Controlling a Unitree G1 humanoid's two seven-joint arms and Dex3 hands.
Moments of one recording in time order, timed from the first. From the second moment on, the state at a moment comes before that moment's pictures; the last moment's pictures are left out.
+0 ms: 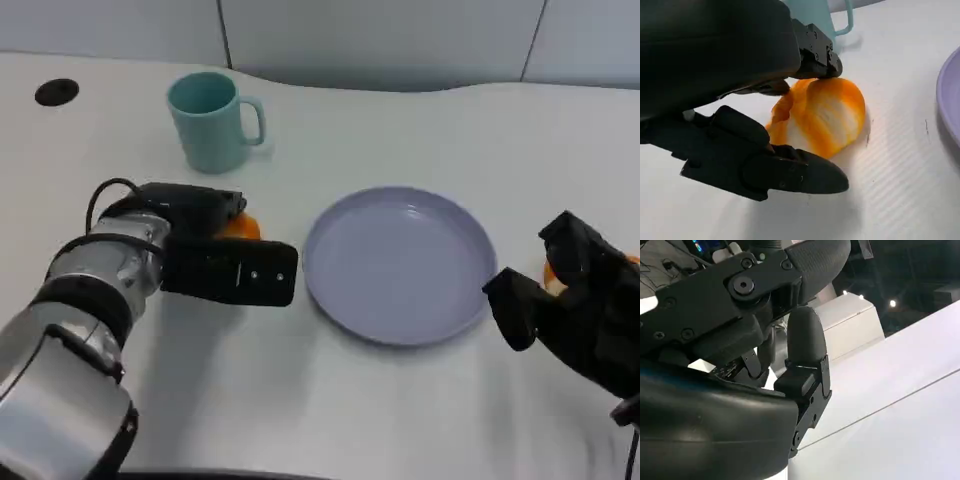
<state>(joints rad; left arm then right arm) -1.02 0.19 -0.58 1.38 0.78 -0.19 -0.02 -0.18 -0.05 -0.24 0.25 0.69 0.18 0.85</state>
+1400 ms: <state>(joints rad) -1.00 0.17 -0.56 1.39 0.78 -0.17 0.11 -0.18 -0.05 -0.24 0.25 0.70 0.17 0.86</state>
